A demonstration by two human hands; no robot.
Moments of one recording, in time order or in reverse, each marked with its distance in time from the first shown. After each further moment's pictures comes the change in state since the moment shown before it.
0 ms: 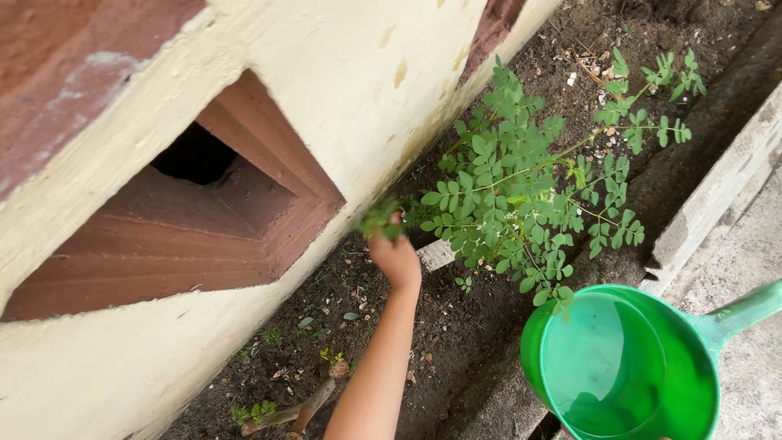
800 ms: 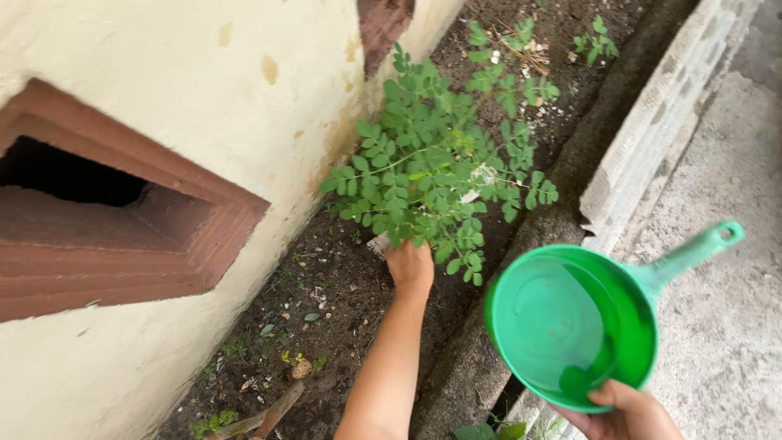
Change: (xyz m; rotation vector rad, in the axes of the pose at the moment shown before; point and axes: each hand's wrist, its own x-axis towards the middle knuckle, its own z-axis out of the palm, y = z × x) left_hand -0.100 0.021 0.057 0.786 -0.540 0.369; right_hand -0.080 -0.052 0.040 0.055 0.105 0.024
